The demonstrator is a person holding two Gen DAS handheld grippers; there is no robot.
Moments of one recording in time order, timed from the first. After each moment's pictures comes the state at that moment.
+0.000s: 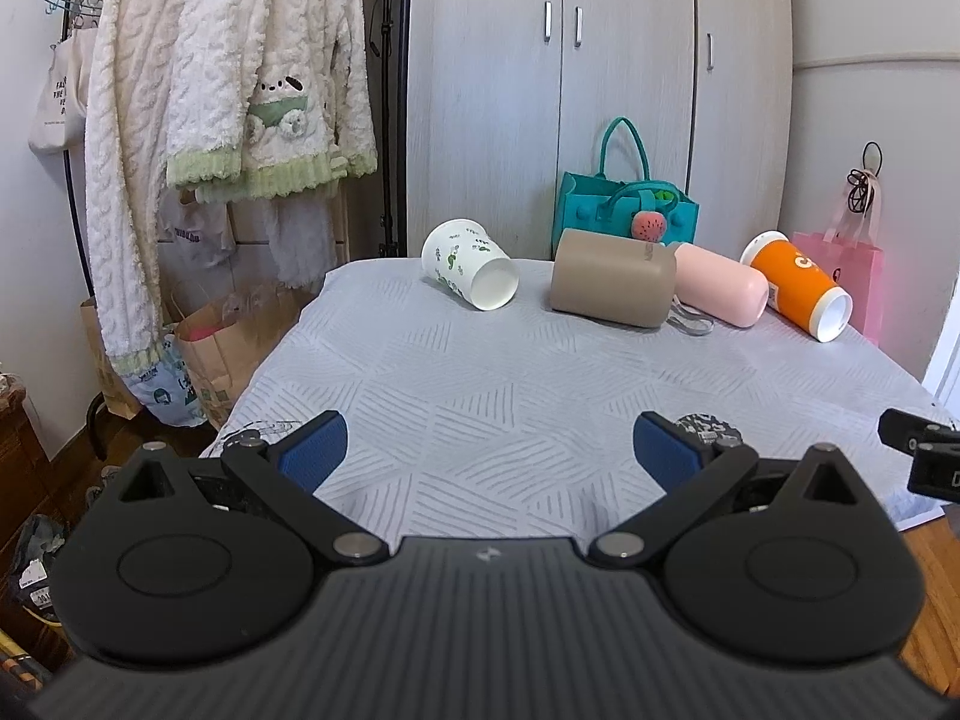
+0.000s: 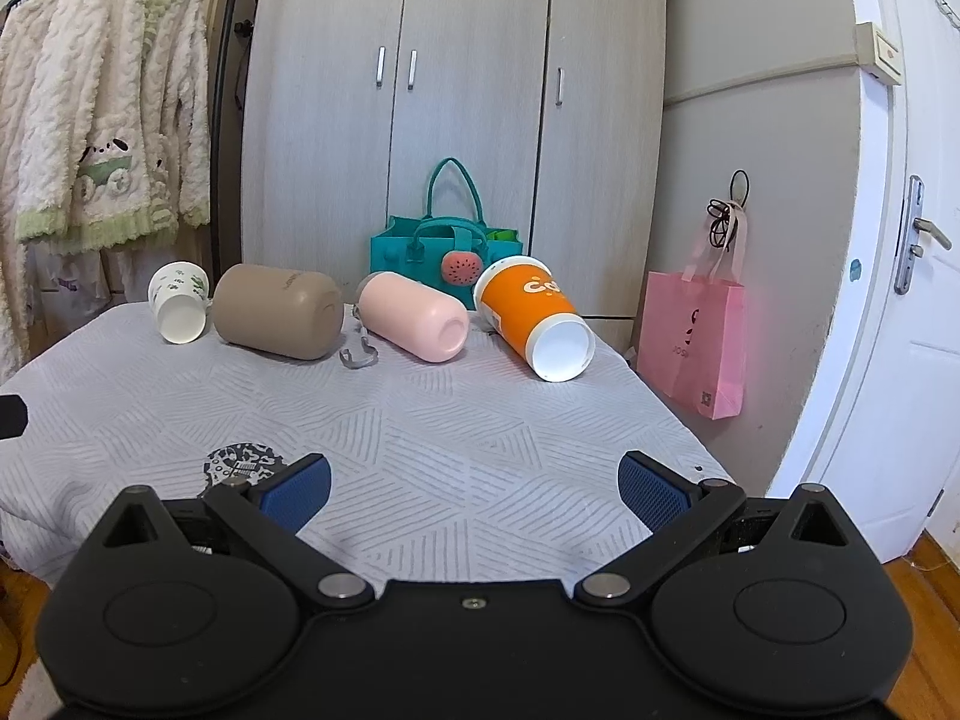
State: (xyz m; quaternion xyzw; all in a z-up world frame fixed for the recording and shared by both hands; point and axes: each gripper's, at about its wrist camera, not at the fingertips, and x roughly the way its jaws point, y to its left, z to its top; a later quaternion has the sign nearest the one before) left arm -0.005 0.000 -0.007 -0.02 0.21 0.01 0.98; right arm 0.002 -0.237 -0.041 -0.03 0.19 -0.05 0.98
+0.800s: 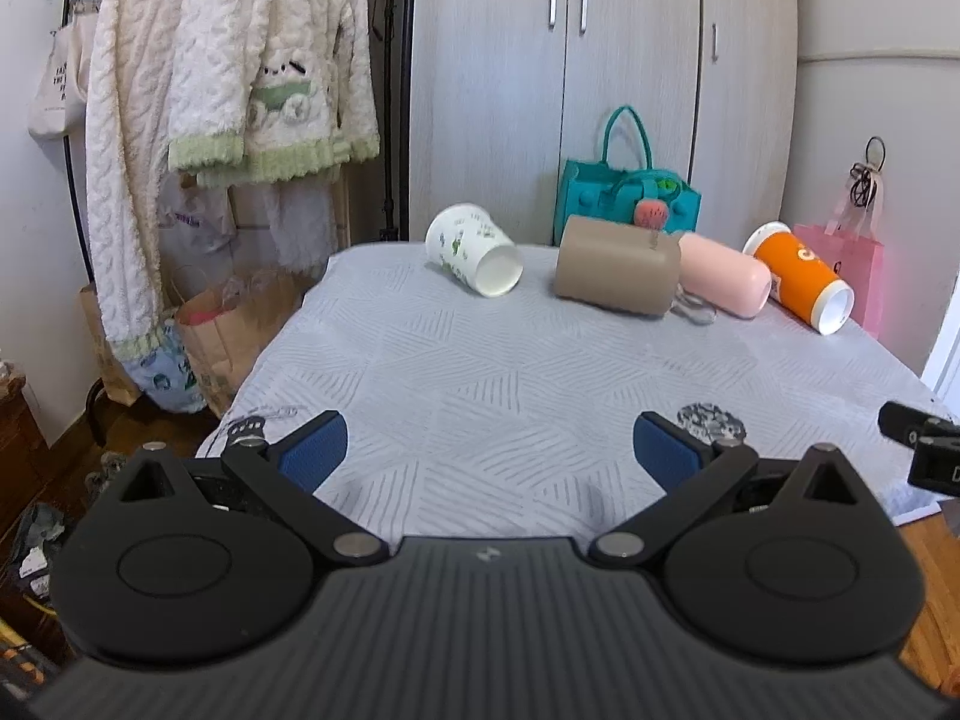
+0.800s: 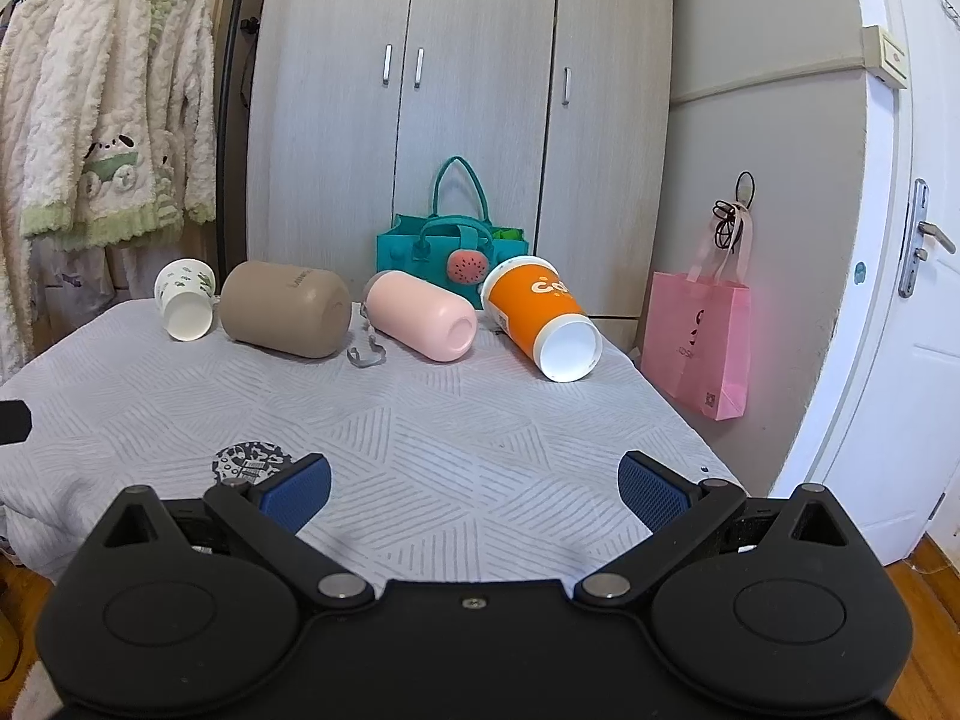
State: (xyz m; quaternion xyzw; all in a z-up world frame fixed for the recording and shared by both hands) left arm -0.003 0.005 -0.008 -0.03 0.23 0.01 0.97; right arm 0.000 -0.233 -0.038 -0.03 0.19 -0.05 0.98
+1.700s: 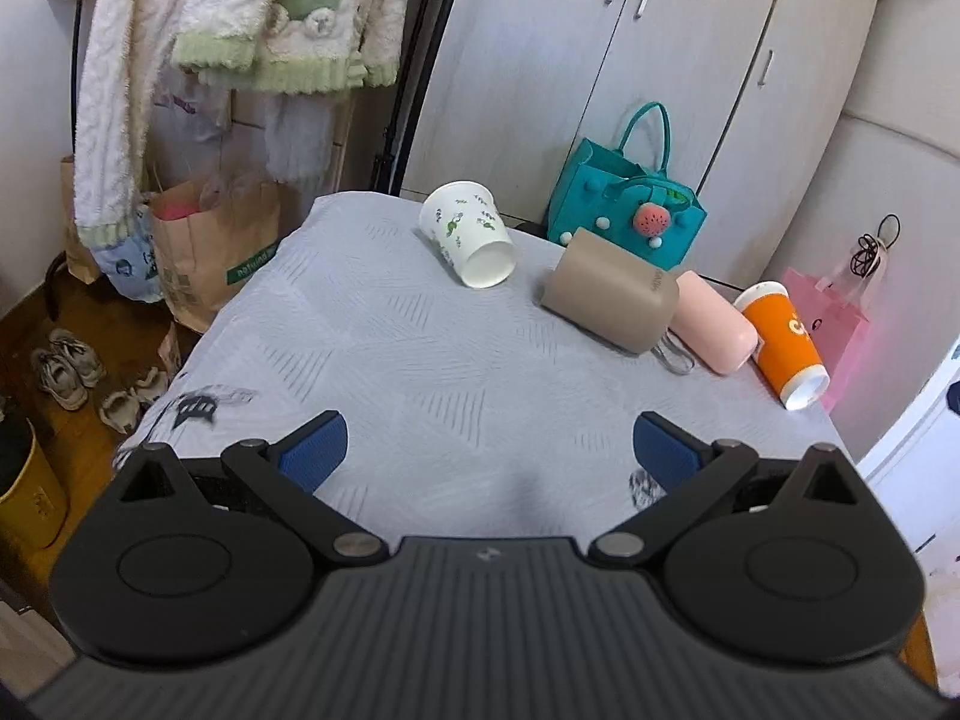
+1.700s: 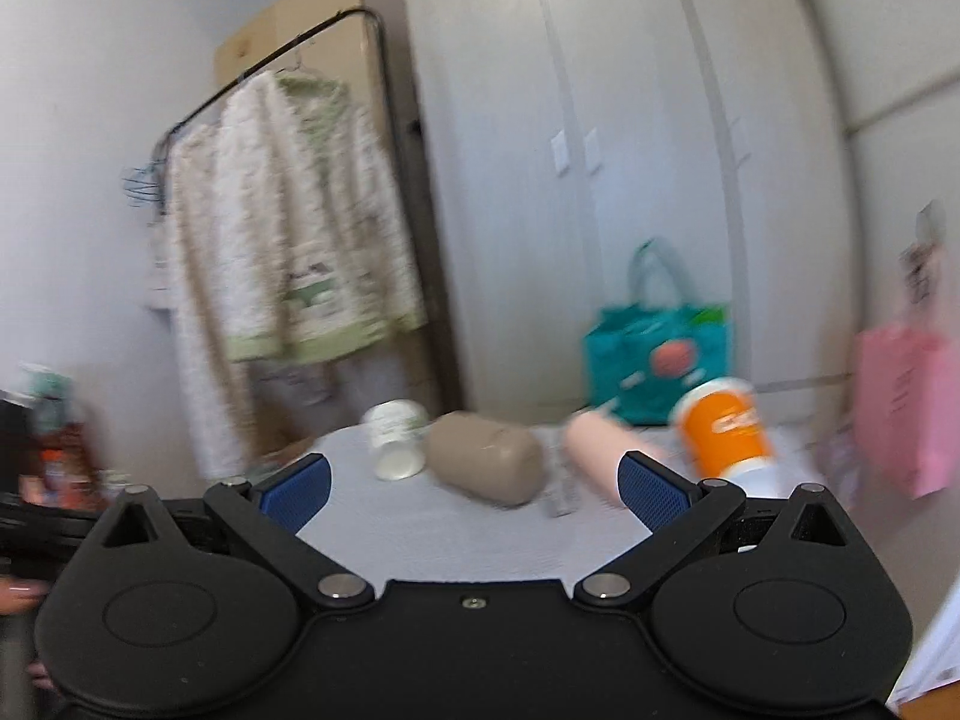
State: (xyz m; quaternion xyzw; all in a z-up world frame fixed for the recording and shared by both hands) left arm 0.044 0.024 0.030 -0.16 0.29 -0.01 0.94; right arm 0.033 -0.277 0.052 0.06 0.16 0.24 0.96
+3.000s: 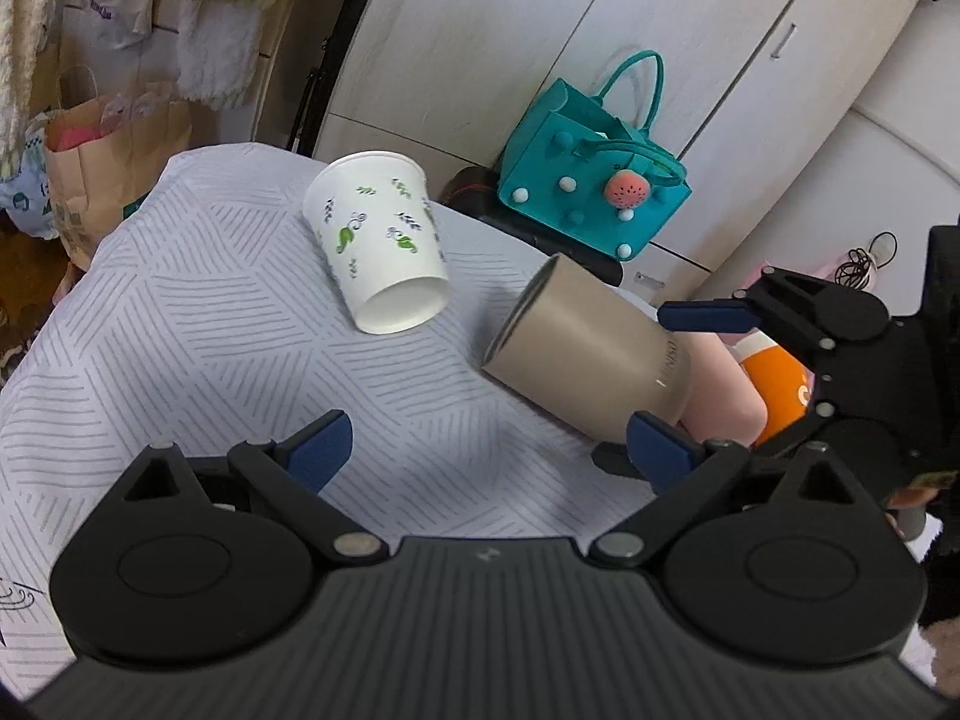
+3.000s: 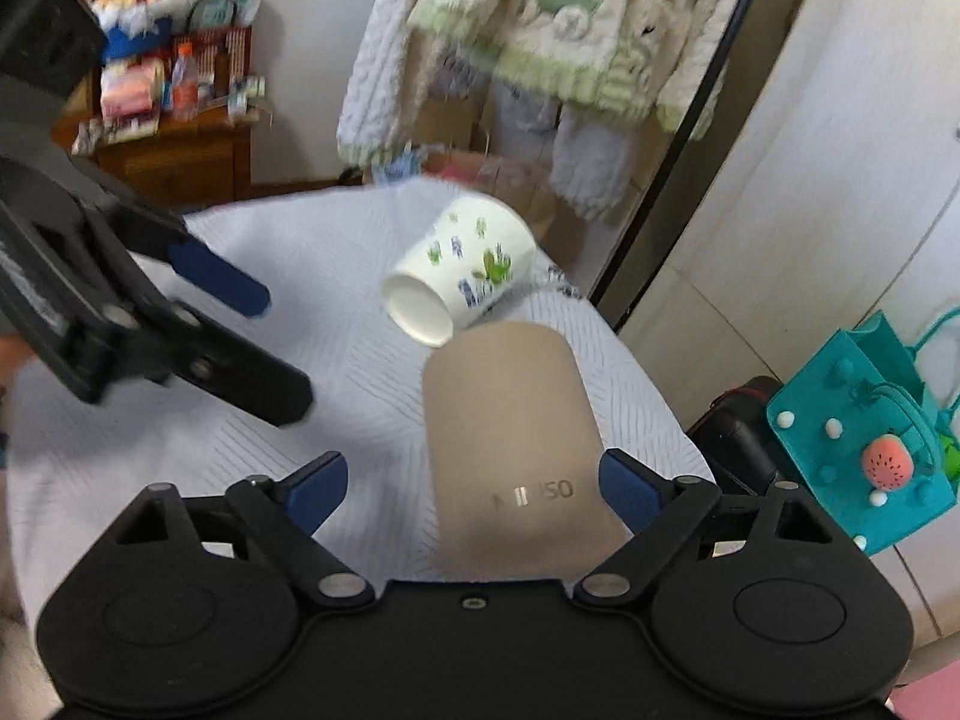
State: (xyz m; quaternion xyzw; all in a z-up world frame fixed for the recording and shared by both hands) left arm 0.212 0.026 0.005 -0.22 0.36 -0.08 0.90; right arm 0.272 -0.150 0.013 -0.33 0.29 0.42 0.79
